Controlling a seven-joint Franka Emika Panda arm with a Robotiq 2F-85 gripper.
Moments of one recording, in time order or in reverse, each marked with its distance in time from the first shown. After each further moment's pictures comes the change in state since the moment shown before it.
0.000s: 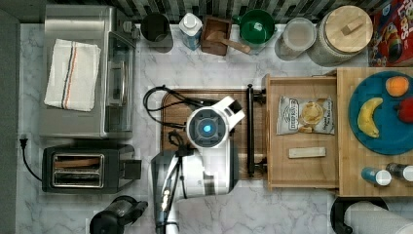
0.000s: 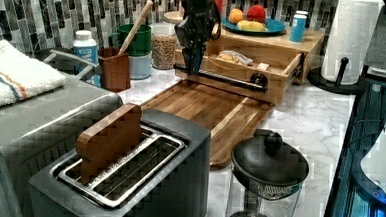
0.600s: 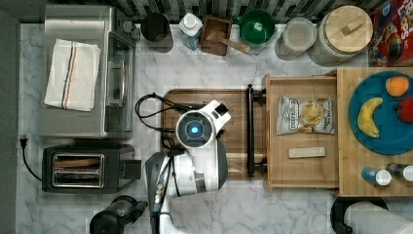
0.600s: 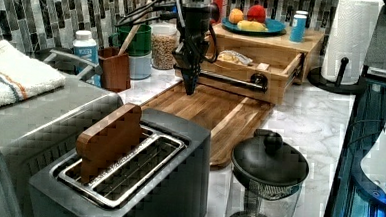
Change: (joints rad) arm -0.001 0.079 0.028 -0.029 0.001 0.084 -0.011
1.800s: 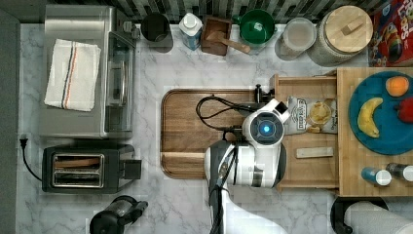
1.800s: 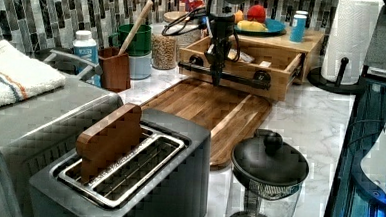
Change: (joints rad) arm -0.212 0.109 -0.106 0.004 -0.098 0.130 -0.292
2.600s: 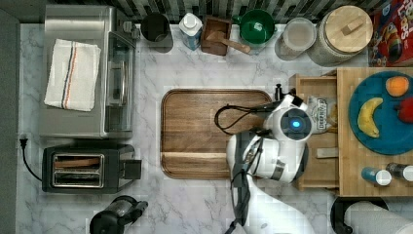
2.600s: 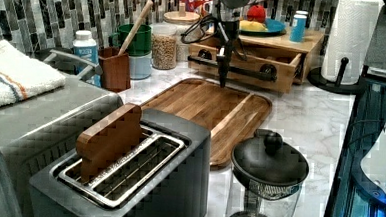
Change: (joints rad) arm -0.093 0.096 -0.031 0.082 0.060 0.000 -0.397
